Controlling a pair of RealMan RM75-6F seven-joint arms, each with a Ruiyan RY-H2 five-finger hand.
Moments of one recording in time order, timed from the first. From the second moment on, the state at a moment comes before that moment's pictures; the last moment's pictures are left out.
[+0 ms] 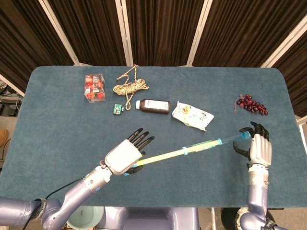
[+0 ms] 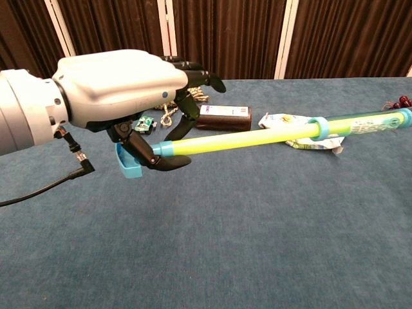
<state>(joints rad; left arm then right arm) -0.86 -1.41 -0.04 -1.97 1.25 1.09 0.78 0.28 -1.43 0.36 -1.73 -0.86 1.39 -0.29</state>
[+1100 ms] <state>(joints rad) -0.76 -1.24 0.01 -1.99 1.41 1.10 0.64 0.28 -1.39 0.38 -1.65 -0.80 1.38 -0.27</state>
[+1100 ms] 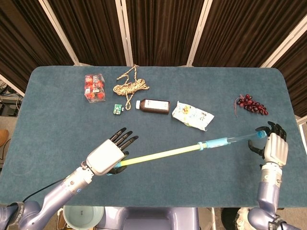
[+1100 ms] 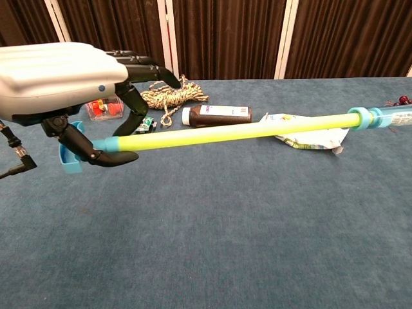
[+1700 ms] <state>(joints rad) -0.70 -1.23 0.03 -1.98 1.33 1.08 0.63 0.27 -1.34 0.32 -1.71 -0.83 1.36 -0.33</state>
